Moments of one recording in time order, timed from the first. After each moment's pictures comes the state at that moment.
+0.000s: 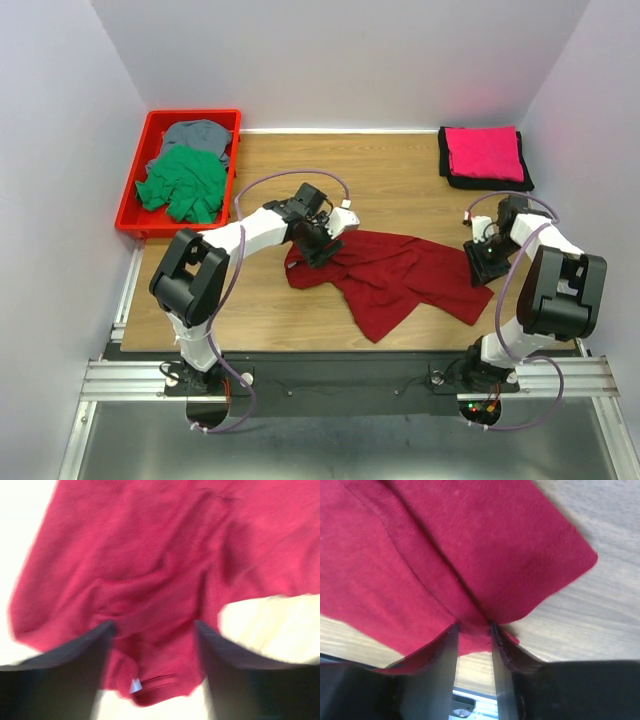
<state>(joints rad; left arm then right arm) -0.64 1.77 1.20 -0.50 0.30 0.44 -0.27 1.57 0.97 -0.90 -0.19 -0.53</state>
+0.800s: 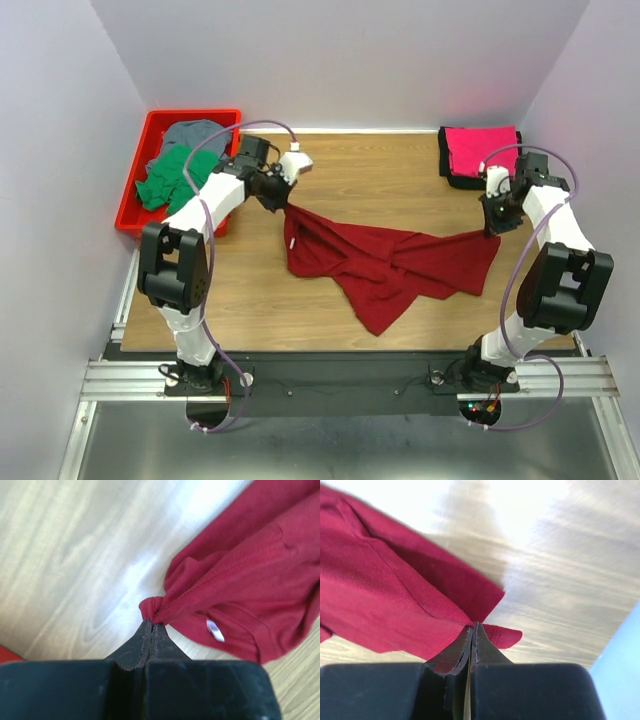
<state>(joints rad) -0.30 1.80 1.44 -0.59 0.36 0.54 -0.27 1.62 1.29 -0.90 -0.23 -0.50</state>
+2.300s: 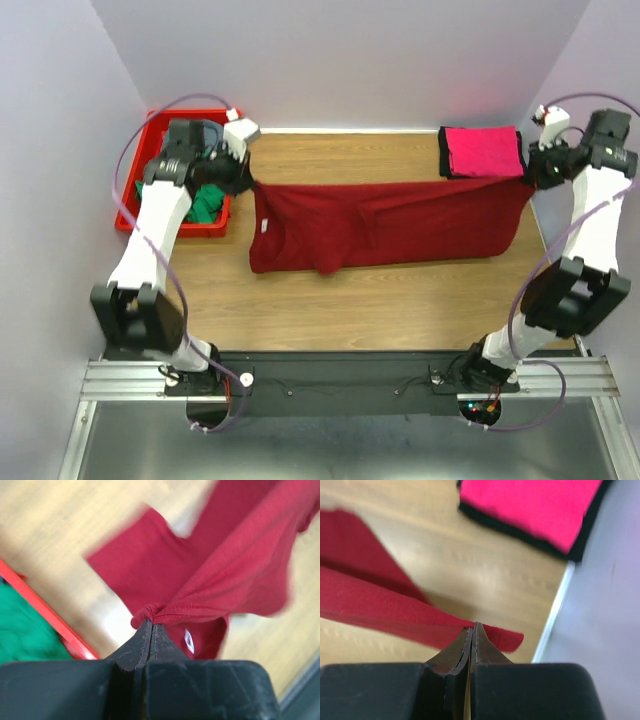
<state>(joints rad) -0.08 1.43 1.44 -0.77 0.61 0.42 -0.46 1.57 1.69 -0.99 -0.51 -0.64</state>
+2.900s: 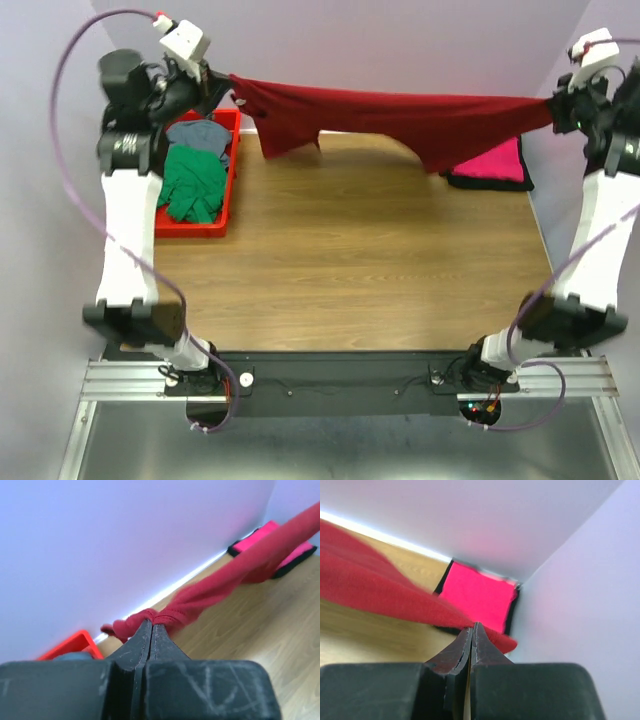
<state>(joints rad) -0.01 1.58 1.98 -0.44 0.67 0.14 -0.37 1.58 2.07 -0.76 -0.49 -0.44</state>
